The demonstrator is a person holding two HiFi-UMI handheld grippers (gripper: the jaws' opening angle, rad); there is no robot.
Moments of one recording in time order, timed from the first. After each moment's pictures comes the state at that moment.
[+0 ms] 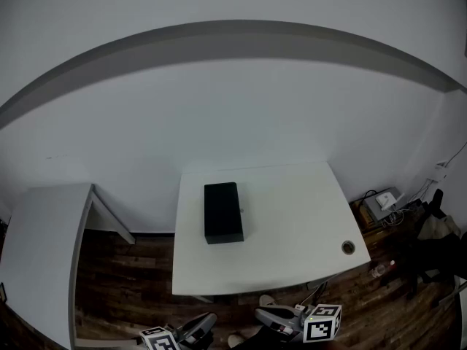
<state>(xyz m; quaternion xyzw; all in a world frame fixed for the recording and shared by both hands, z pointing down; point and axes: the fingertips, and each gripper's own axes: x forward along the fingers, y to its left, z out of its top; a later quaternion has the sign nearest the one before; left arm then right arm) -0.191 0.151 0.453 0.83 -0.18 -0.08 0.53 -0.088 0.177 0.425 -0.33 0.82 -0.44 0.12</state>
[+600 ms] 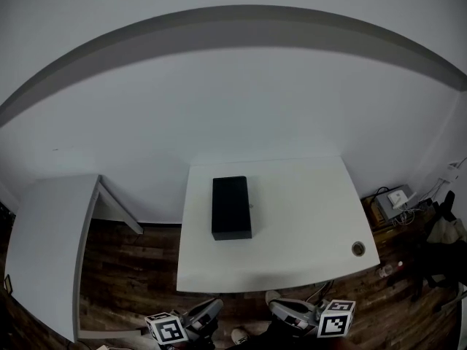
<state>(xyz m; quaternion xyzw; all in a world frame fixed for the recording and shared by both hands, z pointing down) -0.172 0.112 0.466 0.83 -0.21 -0.05 0.52 -0.051 0.159 0.423 -0.33 0.81 -0.46 0.14</state>
